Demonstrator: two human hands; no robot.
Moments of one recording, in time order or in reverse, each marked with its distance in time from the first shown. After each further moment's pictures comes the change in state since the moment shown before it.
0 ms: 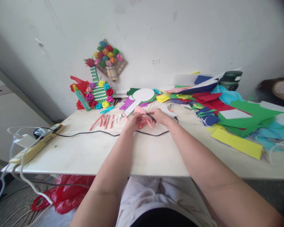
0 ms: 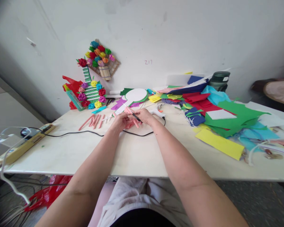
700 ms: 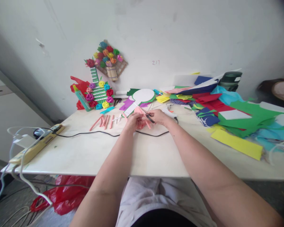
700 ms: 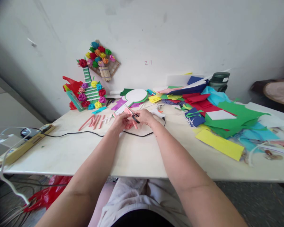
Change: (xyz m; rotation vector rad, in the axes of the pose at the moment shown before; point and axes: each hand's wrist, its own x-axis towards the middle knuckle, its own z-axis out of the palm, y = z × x) left_hand 0.000 0.000 -0.001 0.033 0.019 -0.007; right_hand -0.003 -0.008 -0.001 -0.507 0.078 -0.003
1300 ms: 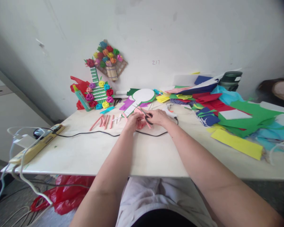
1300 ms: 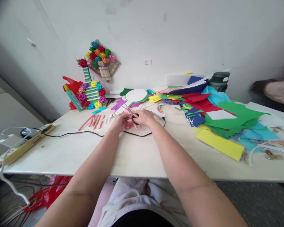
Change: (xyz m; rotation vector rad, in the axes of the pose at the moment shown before) left_hand -0.006 0.003 0.008 -0.015 -0.025 0.029; right_hand 0.000 -0.003 0.003 -0.516 0.065 0.037
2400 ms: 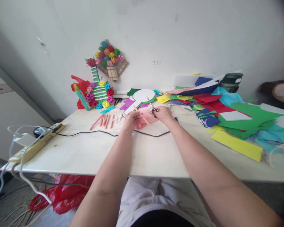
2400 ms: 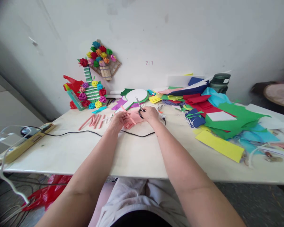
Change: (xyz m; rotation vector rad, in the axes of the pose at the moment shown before) left_hand 0.005 0.007 -0.010 -0.051 0.171 0.044; right_hand 0.011 0.023 0.009 0.254 0.220 0.260
